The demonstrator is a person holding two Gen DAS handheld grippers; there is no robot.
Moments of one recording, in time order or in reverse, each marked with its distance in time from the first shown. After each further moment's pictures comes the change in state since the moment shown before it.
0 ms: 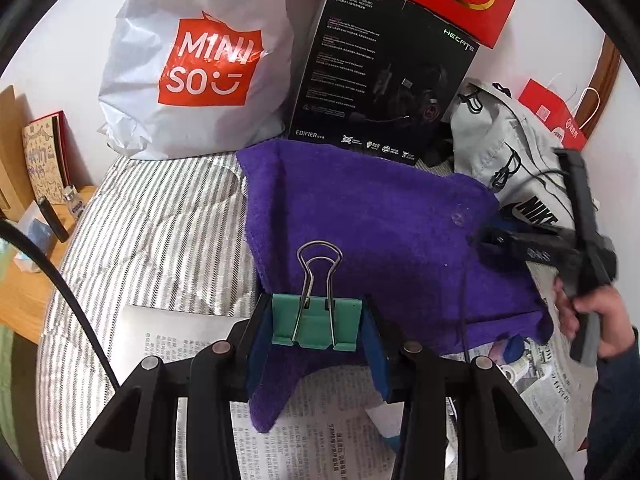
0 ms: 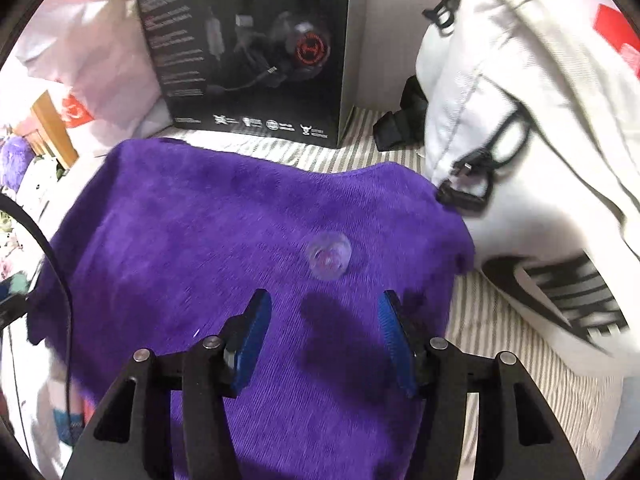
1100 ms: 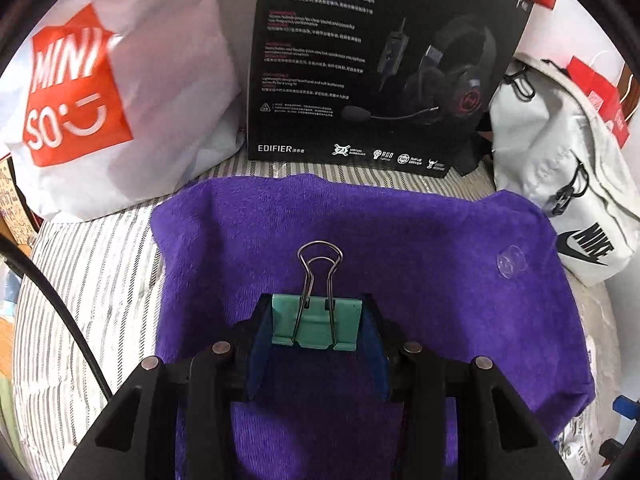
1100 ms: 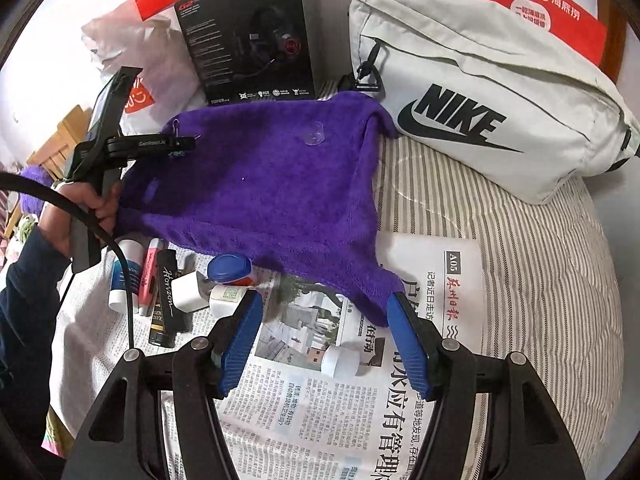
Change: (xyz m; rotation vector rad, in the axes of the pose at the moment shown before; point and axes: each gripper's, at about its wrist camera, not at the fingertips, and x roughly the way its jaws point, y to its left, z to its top) left arm 0.112 -0.034 0.075 0.069 0.078 0.083; right arm -0.110 -0.022 -0.129 0.124 -0.019 0.042
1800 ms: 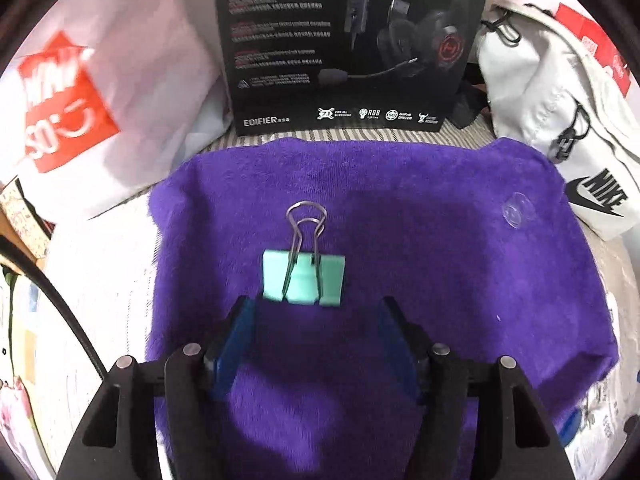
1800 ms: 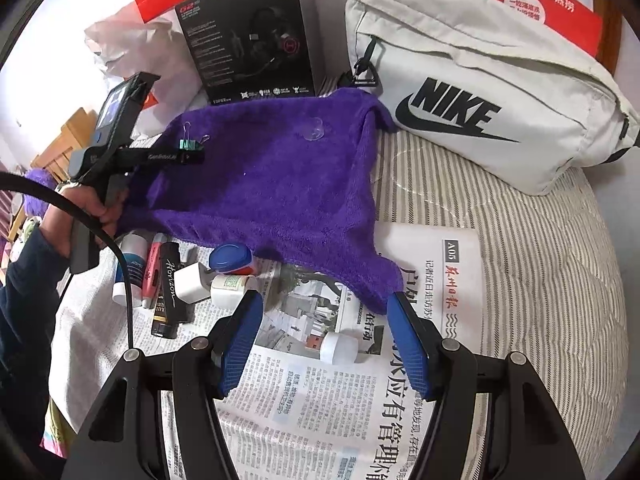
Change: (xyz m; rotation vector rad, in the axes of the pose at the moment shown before) left arm -0.005 -0.028 -0.014 0.096 0.070 0.091; right arm -0.011 -0.005 -0.010 0.015 -0.009 0.018
